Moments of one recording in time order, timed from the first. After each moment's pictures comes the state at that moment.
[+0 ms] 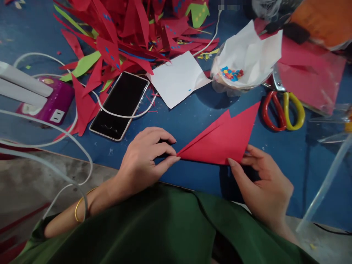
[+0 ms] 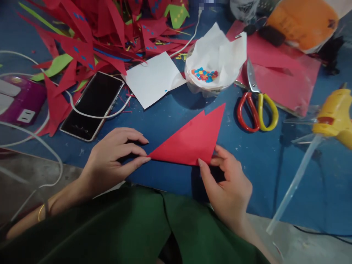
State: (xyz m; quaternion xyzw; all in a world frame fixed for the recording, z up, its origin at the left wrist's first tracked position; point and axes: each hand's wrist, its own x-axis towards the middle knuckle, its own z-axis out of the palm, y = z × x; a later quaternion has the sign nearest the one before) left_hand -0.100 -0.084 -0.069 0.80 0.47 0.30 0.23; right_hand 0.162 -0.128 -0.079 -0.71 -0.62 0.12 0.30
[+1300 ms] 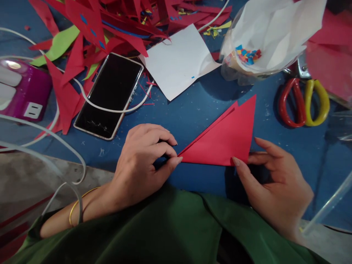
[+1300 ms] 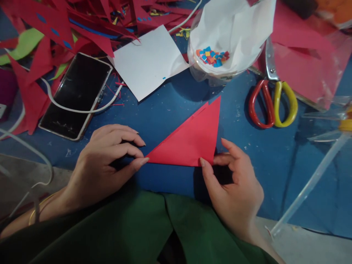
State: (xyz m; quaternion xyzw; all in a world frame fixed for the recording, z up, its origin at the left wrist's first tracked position) left_hand -0.094 -0.086 -0.063 0.78 0.52 0.25 0.25; right_hand 0.154 -0.122 -0.066 -0.73 -0.63 0.11 0.26
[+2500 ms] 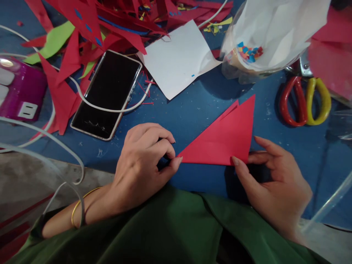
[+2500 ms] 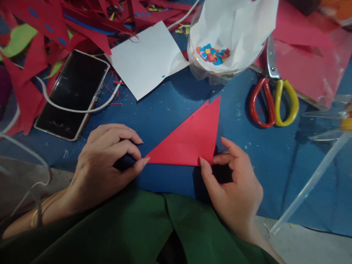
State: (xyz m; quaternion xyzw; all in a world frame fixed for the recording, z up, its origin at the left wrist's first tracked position) left_hand -0.091 -0.088 -0.066 0.79 0.53 0.24 0.21; right_hand 0.155 -0.122 -0.067 -0.73 -0.63 0.11 0.24
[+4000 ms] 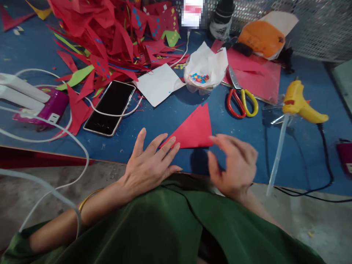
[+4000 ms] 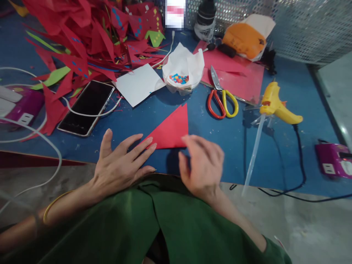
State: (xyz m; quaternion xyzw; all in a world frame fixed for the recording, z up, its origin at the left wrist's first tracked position) left_hand -0.072 -0.125 -0.079 0.91 0.38 0.16 -0.11; right_hand 0.163 -0.141 -0.078 -0.54 -0.78 -0.08 0.31
